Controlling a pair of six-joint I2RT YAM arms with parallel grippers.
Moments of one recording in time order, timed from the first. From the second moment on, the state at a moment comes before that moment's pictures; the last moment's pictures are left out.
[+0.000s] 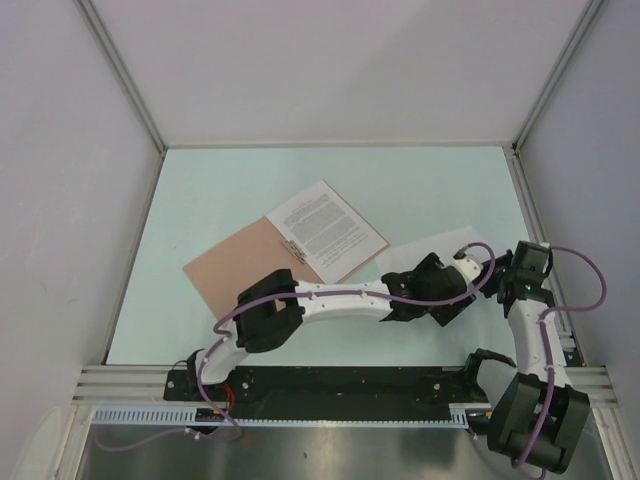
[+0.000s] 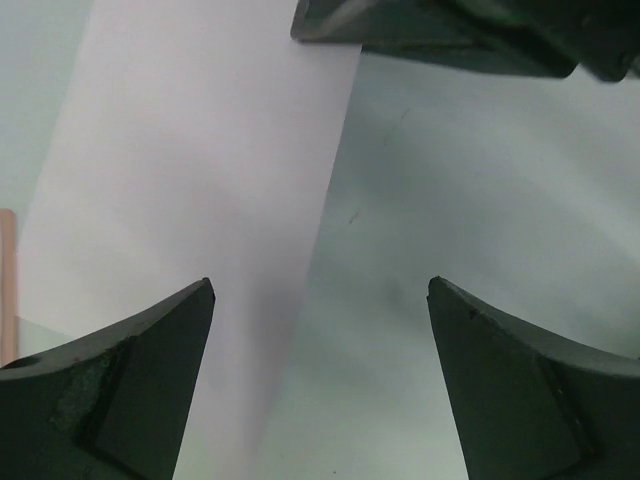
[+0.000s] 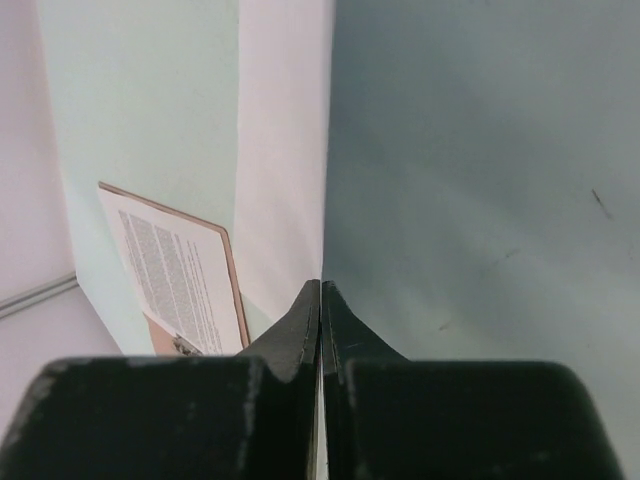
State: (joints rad) left arm -1.30 2.19 1.74 -0.28 -0.33 -0.22; right arm -0.32 0.93 0.49 -0.35 -0.29 0.91
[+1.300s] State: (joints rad) left arm -0.95 1.81 1.48 -0.26 0.08 -0.45; right arm -0.29 0.88 0.94 -0.48 -0.44 0.61
